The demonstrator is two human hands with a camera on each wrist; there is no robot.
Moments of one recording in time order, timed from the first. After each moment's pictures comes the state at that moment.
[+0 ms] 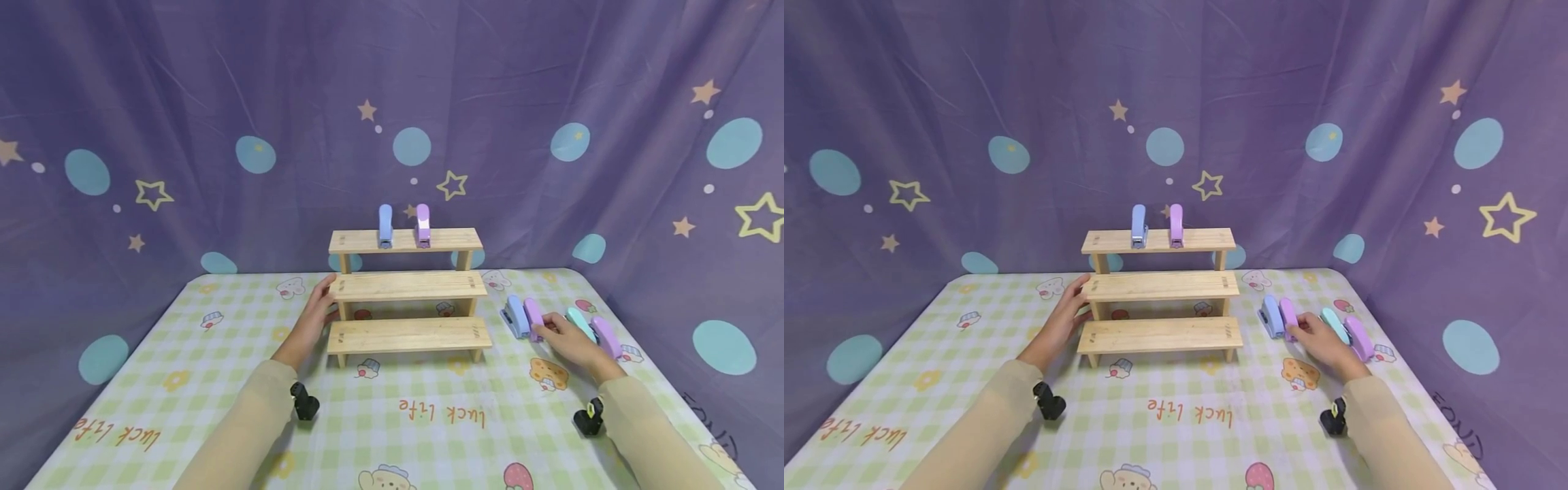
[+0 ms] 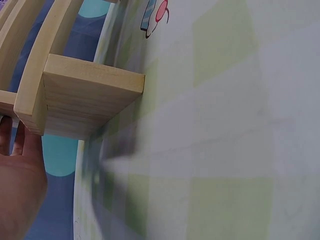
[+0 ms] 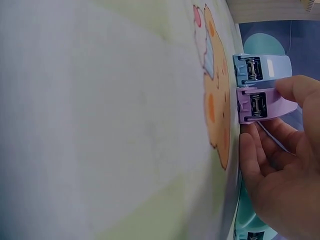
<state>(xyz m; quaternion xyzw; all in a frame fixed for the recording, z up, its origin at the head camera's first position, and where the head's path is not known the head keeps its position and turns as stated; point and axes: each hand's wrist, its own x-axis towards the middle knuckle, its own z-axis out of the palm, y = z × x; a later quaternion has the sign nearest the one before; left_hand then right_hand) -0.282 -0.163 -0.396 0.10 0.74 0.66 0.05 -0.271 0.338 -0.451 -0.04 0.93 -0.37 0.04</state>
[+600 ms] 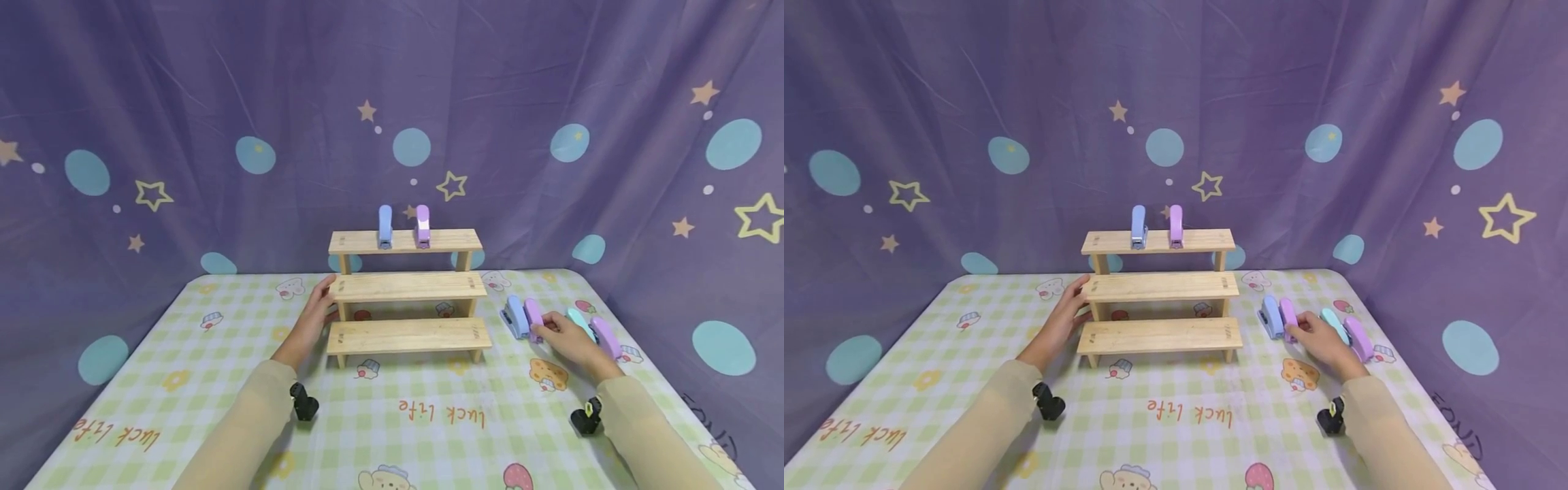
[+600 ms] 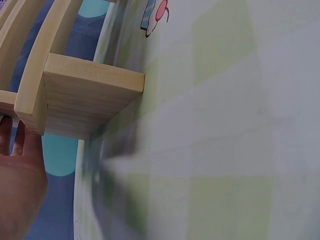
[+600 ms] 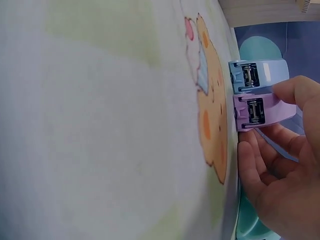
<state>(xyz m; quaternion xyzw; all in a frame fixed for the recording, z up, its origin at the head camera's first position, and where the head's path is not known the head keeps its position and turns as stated) -0.306 -0.170 -0.428 0.10 0.75 0.66 0.02 -0.274 0.337 -0.451 -0.03 0.93 -0.37 0.02</state>
